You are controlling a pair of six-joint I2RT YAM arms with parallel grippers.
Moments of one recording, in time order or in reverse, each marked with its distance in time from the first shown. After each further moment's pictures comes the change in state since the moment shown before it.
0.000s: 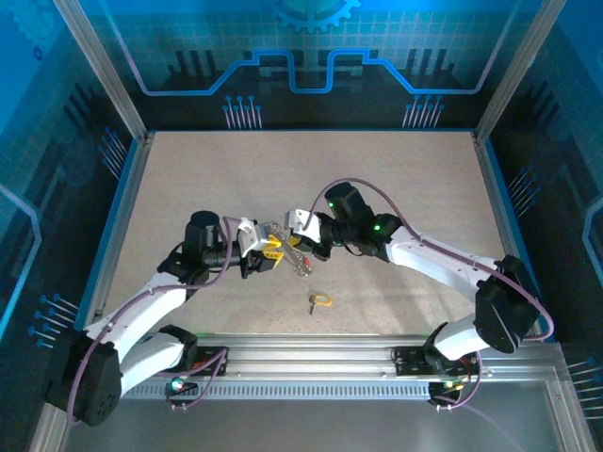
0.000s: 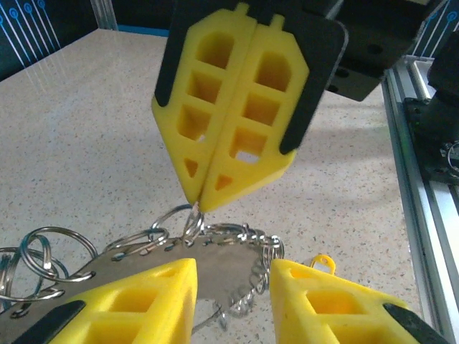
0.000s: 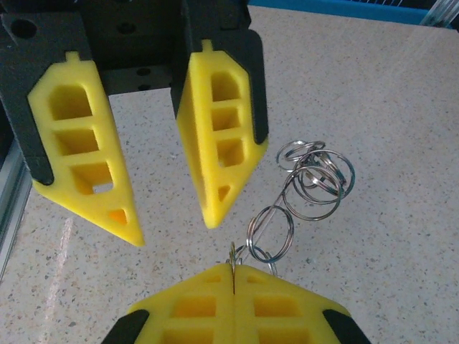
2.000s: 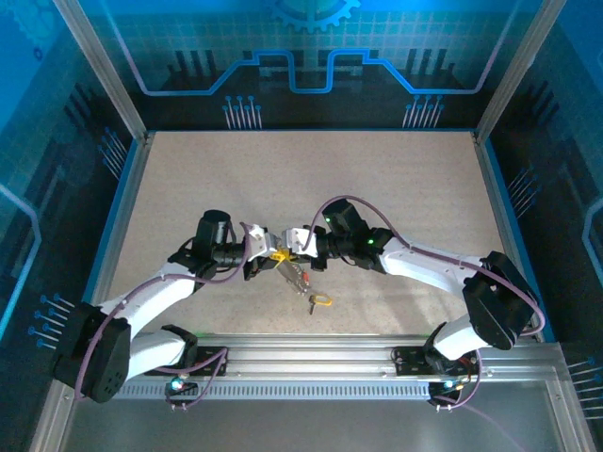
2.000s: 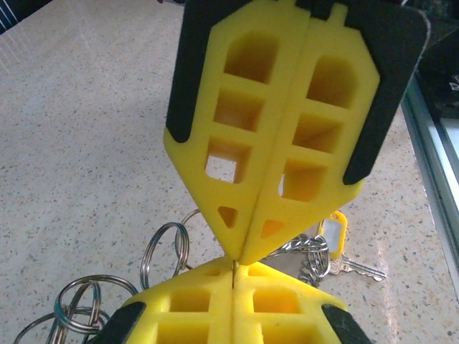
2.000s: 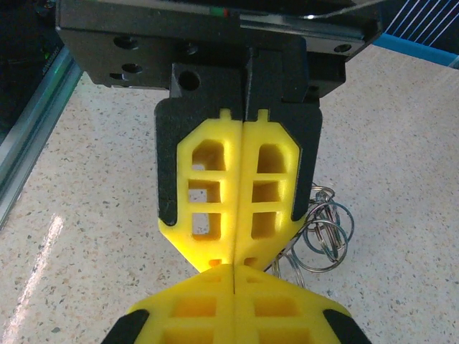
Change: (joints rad) left arm -0.019 0.130 0.019 -0.047 0.000 0.213; right arm 0.035 0.024 -0.138 0.207 -0.046 -0.105
